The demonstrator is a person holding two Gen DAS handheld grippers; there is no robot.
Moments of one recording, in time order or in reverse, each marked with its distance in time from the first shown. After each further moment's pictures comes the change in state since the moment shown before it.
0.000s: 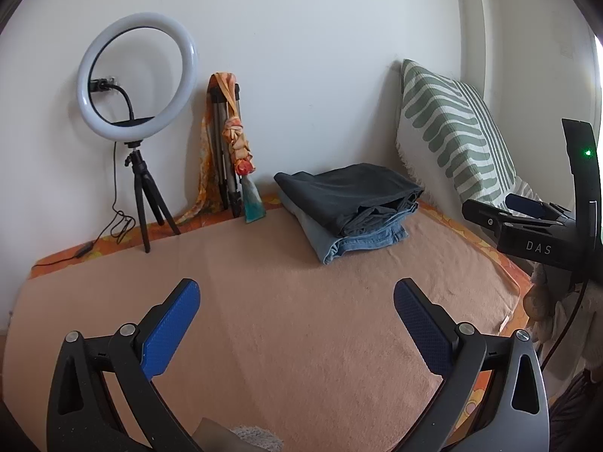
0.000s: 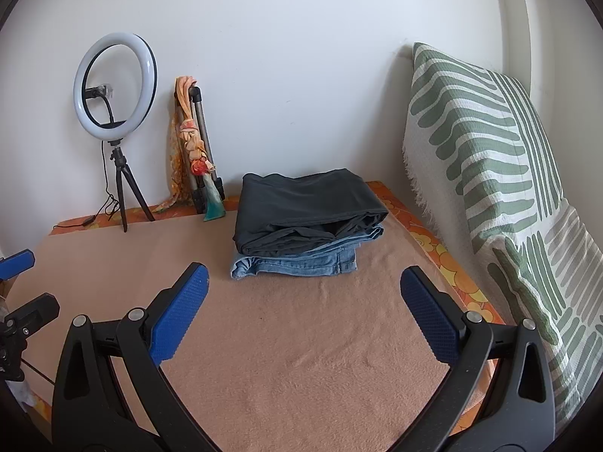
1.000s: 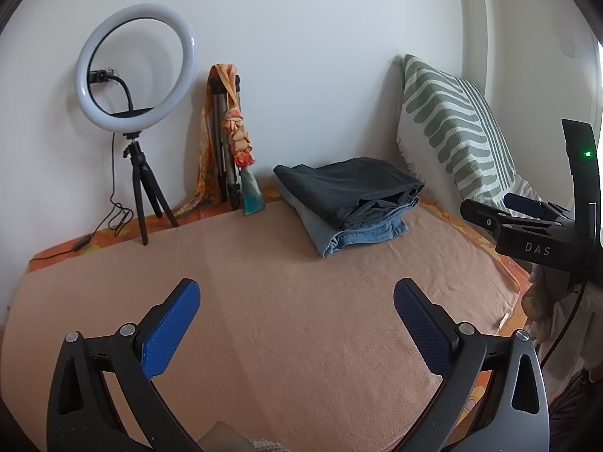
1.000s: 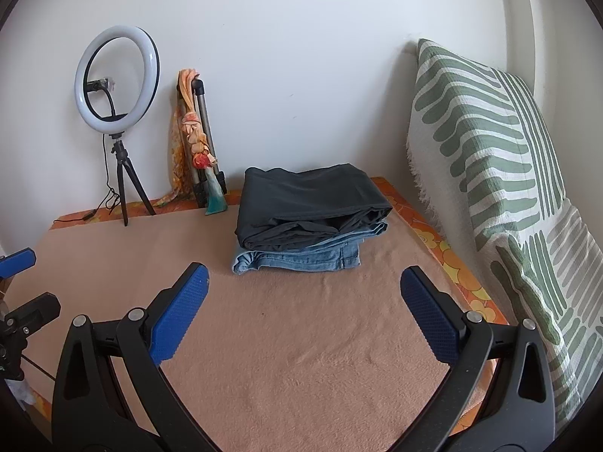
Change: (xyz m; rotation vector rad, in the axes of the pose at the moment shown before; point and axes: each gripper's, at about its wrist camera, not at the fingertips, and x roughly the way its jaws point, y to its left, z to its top) left arm 0.005 0.003 -0.004 -0.018 0.023 -0.012; right arm 0.005 0.002 -0.006 -0.013 0.010 0.007
